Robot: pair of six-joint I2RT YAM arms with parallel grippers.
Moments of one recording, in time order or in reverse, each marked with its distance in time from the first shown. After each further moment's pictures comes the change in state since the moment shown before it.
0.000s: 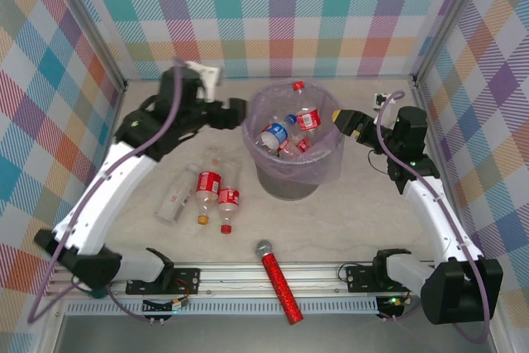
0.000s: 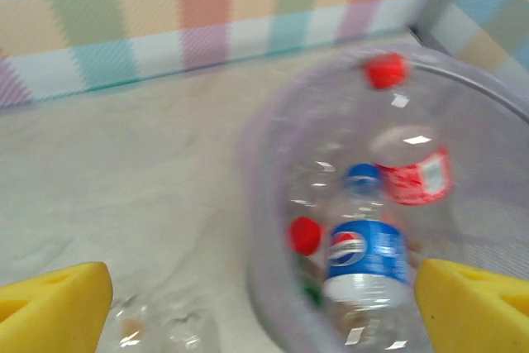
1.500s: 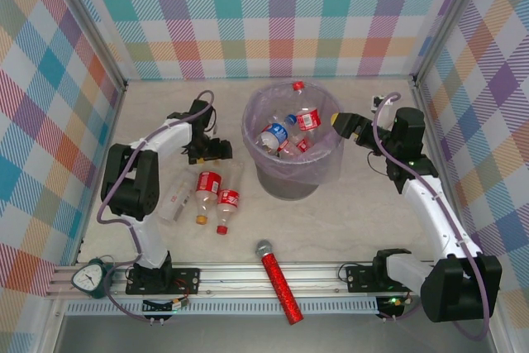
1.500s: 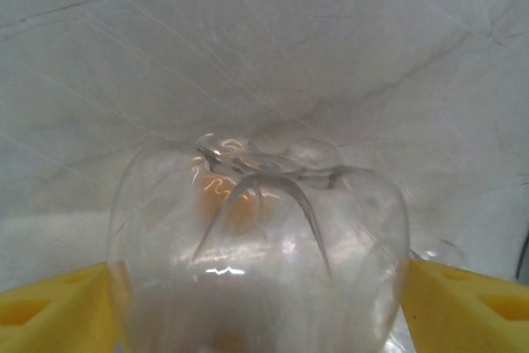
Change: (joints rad) left arm 0.267 0.581 -0.275 0.053 0.185 -0.078; right arm 0.000 0.014 -0.012 -0.018 0.005 -0.057
